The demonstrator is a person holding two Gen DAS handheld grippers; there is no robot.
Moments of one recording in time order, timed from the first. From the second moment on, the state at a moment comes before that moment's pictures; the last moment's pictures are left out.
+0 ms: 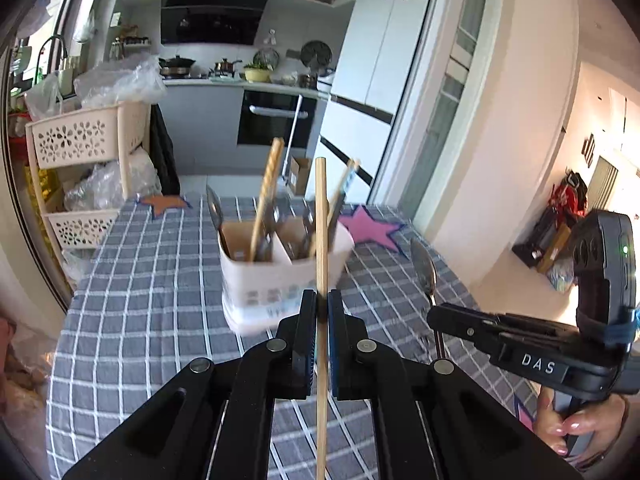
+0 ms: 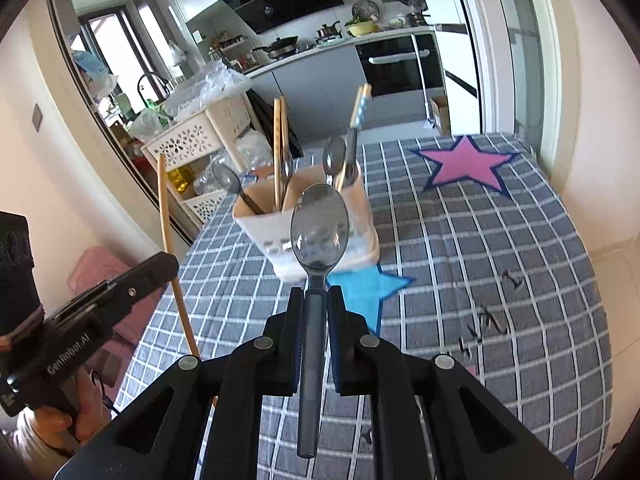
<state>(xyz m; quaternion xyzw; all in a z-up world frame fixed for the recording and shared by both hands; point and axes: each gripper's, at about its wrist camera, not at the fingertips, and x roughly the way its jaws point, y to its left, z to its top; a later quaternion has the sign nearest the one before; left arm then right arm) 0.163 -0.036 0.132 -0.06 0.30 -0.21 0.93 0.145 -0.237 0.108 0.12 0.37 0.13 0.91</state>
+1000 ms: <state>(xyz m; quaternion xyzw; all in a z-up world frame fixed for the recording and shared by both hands) 0.309 -0.029 0.187 -0.09 0.20 -0.17 0.96 0.297 -0.229 0.153 0.14 0.26 0.13 0.95</state>
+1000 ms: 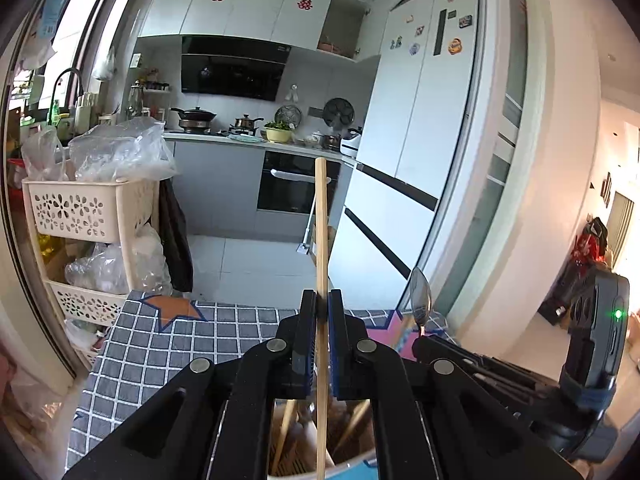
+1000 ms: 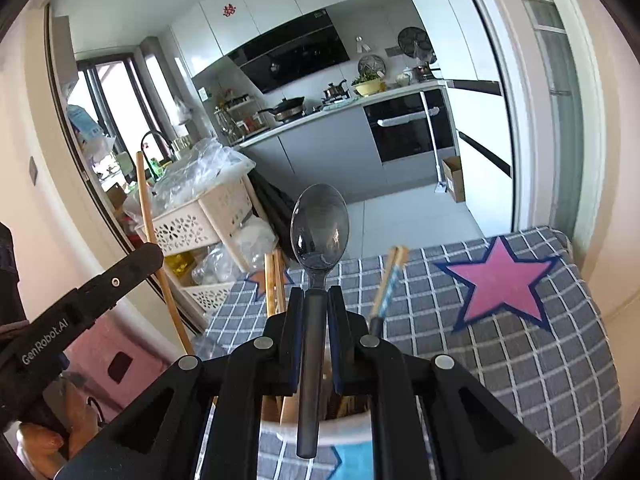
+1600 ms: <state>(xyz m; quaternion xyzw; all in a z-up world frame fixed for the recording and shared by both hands) 0.325 -0.047 0.128 -0.05 0.17 -0.12 0.98 0.318 -0.195 0.105 0.06 0.21 0.12 0.97</state>
